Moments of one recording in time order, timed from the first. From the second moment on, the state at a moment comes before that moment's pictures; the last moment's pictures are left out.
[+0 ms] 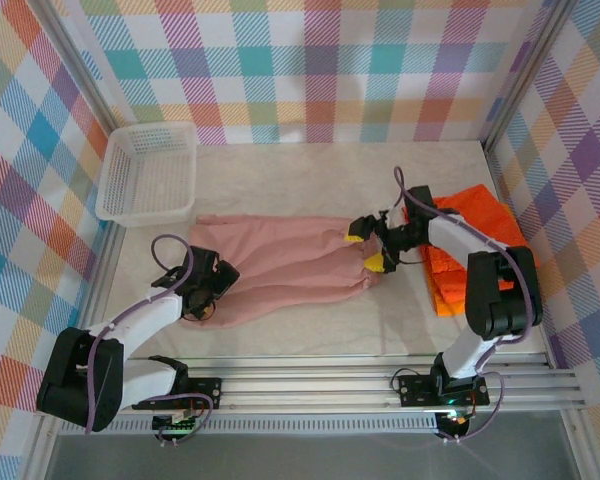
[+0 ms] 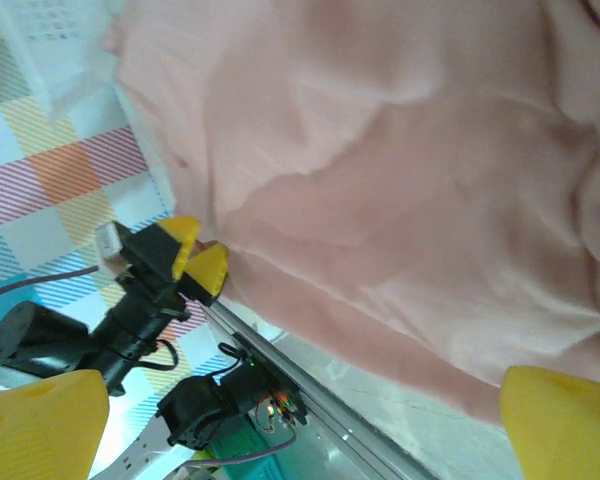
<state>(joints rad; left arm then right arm) -0.29 1.19 0.49 -0.37 -0.07 -1.08 0.16 1.66 1.09 -0.63 -0.92 0.61</state>
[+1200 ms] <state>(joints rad) -0.29 1.18 0.49 -0.37 -0.09 -1.05 0.11 1.75 1.26 -0.55 -0.67 0.60</state>
